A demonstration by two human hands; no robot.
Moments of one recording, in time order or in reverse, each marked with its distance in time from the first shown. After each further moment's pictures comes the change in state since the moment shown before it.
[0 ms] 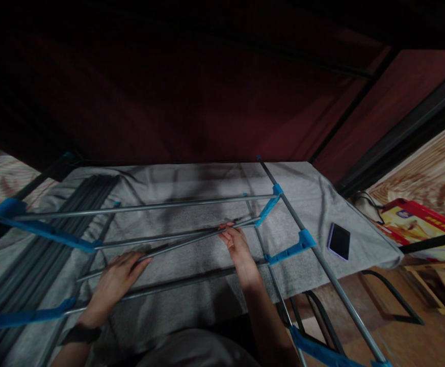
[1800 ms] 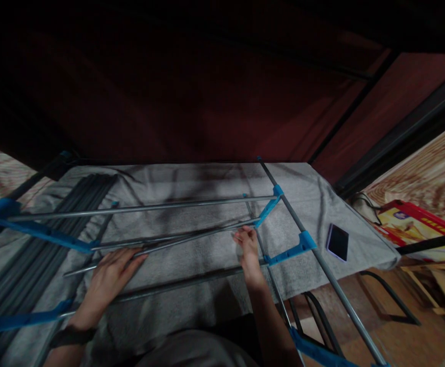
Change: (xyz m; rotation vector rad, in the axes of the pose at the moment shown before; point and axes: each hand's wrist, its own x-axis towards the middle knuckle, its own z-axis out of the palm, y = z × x) left_hand 0.012 0.008 -0.023 -0.041 0.117 0.015; right_hand 0.006 -0.009 -0.041 -0.309 0.362 -0.256
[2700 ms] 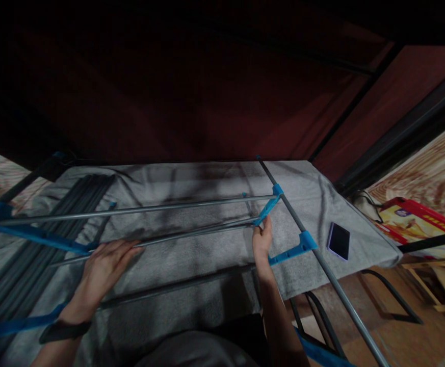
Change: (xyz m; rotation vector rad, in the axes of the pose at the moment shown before) left_hand 0.026 -0.002 -0.016 0.068 -0.040 -0.027; right_hand 0.039 -0.021 -0.027 -0.446 0.136 -0.431
